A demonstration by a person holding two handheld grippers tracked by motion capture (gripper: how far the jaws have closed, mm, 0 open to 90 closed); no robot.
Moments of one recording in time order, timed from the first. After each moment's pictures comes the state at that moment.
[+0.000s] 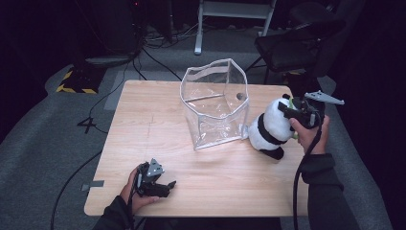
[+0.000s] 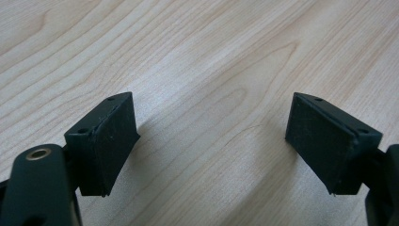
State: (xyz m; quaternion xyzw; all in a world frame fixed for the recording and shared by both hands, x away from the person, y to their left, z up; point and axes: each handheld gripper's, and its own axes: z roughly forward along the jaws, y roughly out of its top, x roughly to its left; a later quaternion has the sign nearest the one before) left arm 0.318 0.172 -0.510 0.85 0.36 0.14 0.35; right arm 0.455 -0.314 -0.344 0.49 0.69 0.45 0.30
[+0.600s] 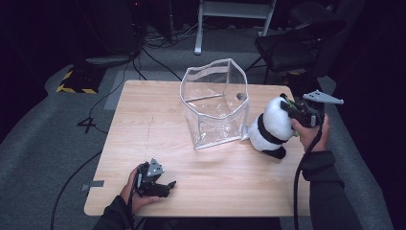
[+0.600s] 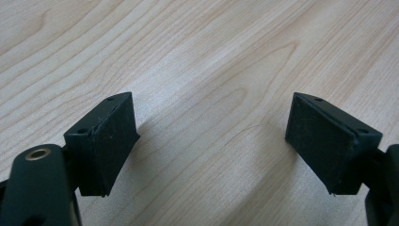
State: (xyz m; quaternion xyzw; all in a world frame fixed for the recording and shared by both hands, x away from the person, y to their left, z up) left arm 0.318 0.172 -0.510 0.85 0.36 0.14 0.35; right arm 0.454 -0.316 -0.341 0.44 0.71 0.45 0.30
